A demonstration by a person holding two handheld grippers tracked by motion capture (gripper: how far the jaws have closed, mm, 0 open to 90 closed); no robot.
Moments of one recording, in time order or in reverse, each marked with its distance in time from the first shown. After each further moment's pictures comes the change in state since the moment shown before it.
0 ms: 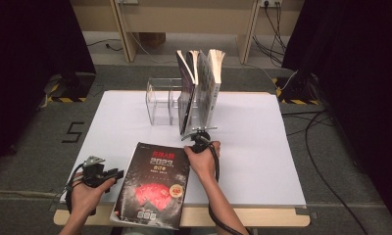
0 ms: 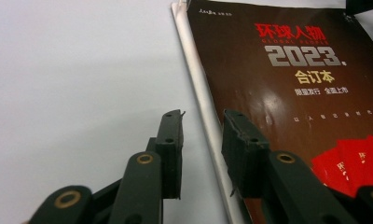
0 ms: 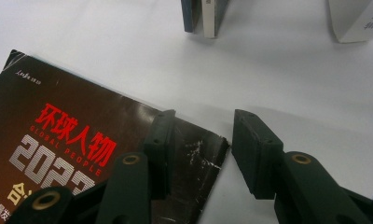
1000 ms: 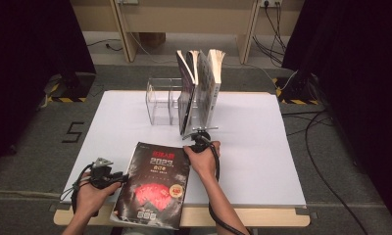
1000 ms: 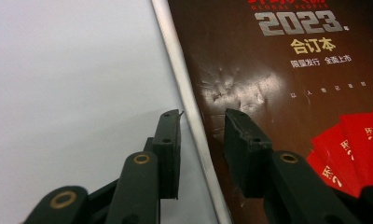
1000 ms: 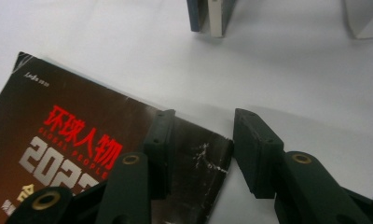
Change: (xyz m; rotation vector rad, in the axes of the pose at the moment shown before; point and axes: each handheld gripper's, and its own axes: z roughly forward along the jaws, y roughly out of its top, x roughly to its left) left arm -0.008 -0.004 0.013 0.070 -0.007 0.070; right arm -0.004 0.000 0.004 -0.002 0.053 0.011
